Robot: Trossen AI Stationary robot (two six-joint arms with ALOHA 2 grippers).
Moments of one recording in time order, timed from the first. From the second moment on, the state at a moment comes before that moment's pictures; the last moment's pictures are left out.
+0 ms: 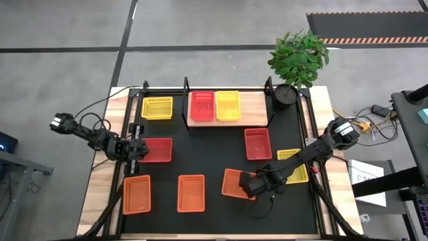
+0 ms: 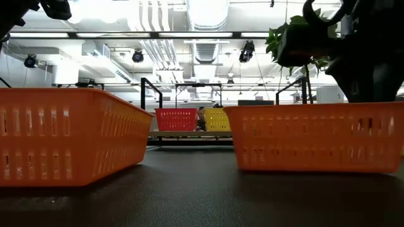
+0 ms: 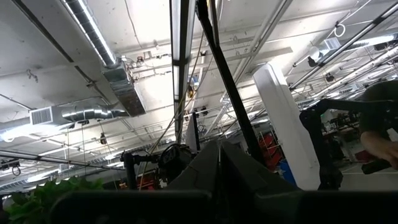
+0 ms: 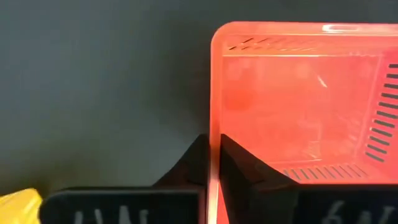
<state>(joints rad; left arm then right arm) -0.38 0.33 0.00 0.90 -0.07 0.40 0.48 1.75 1.16 -0.82 -0.03 -0.92</state>
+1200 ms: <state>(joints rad) -0.38 0.33 0.00 0.90 -0.07 0.40 -0.09 1.74 1.65 -1.30 0.34 -0.10</state>
